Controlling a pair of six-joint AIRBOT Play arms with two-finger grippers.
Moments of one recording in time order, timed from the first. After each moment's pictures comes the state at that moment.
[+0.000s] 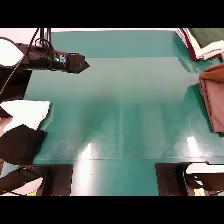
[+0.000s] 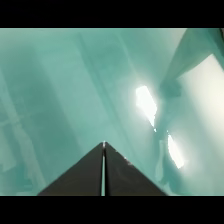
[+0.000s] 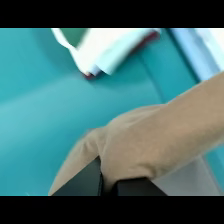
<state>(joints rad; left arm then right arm) -0.37 -1.16 1.47 1.12 -1.00 -1.56 -0.78 -1.50 1.95 -1.15 1.22 1.38</state>
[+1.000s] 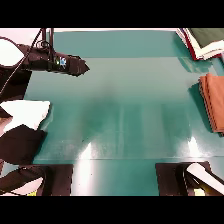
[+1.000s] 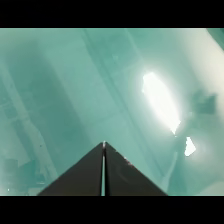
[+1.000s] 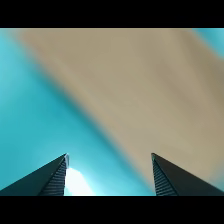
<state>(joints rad) -0.37 -1.16 1.47 1.12 -1.03 -1.49 -0.94 -1.05 1.32 -1.12 1.30 1.38</state>
